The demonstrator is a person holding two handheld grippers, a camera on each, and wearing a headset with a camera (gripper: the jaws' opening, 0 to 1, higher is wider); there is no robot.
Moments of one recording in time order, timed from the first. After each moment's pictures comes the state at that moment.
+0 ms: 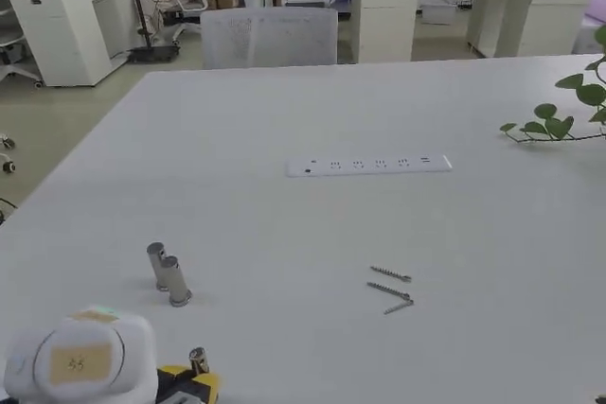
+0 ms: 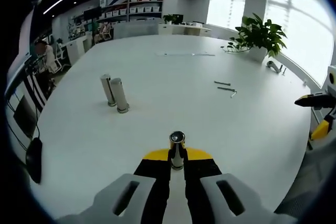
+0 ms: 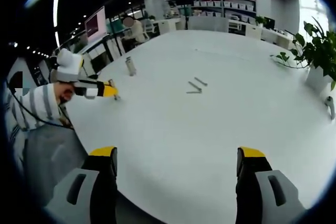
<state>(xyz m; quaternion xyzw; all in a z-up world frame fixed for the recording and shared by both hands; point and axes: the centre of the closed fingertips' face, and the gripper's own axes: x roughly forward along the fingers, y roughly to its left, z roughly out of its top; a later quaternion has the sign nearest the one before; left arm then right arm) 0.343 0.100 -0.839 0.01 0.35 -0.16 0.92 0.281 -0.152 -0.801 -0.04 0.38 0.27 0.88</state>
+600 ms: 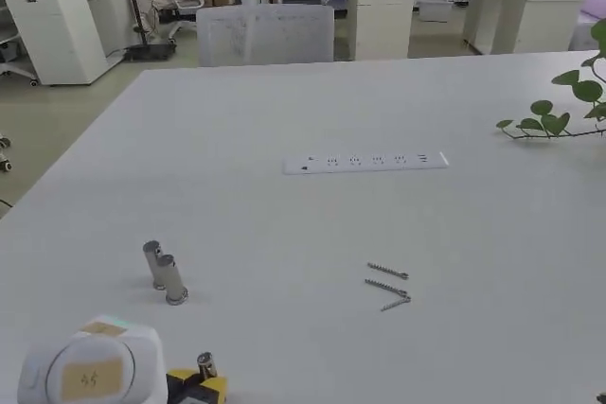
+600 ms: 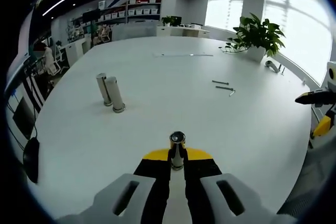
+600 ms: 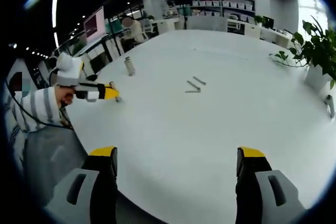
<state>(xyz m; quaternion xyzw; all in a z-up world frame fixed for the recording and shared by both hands) 0.341 0.096 -0.844 0.01 0.34 -0.16 0.93 0.279 -0.153 -0.801 -0.04 0.38 0.27 0.88</state>
